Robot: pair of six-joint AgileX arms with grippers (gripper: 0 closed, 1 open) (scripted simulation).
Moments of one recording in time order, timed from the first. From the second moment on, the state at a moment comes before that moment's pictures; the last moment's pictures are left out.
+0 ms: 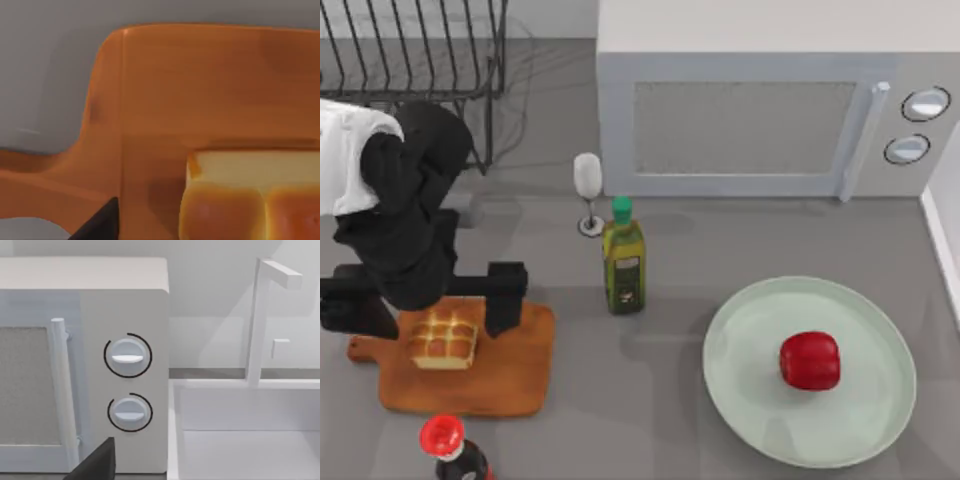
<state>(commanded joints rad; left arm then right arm) -0.31 1.74 1.02 -0.79 0.00 -0.30 0.00 0.00 0.00 0.00 0.00 0.00</state>
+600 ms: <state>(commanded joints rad) -0.21 1.18 0.71 -0.54 0.00 -0.21 0.00 0.00 0.00 0.00 0.00 0.00</state>
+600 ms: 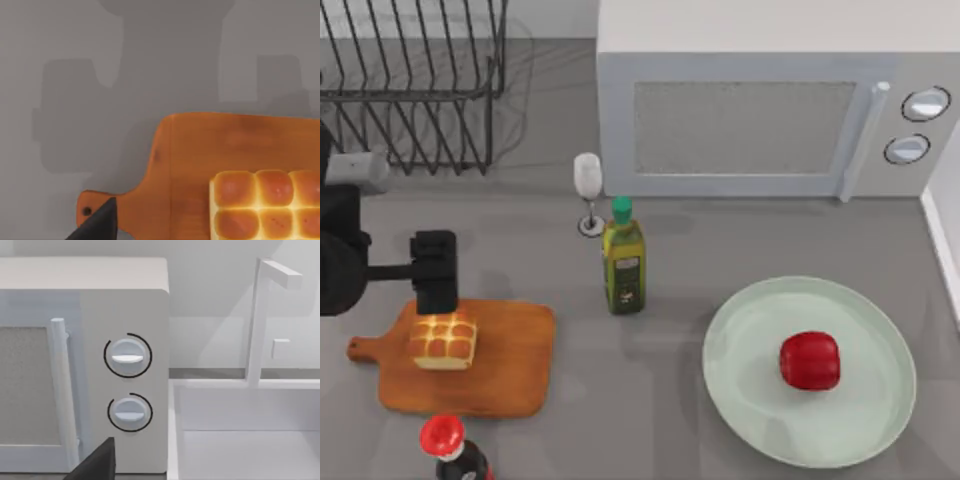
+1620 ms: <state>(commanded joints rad) 0.00 0.01 0.01 -0.01 0.00 0.00 0.00 0.00 0.00 0.00 0.00 0.00</state>
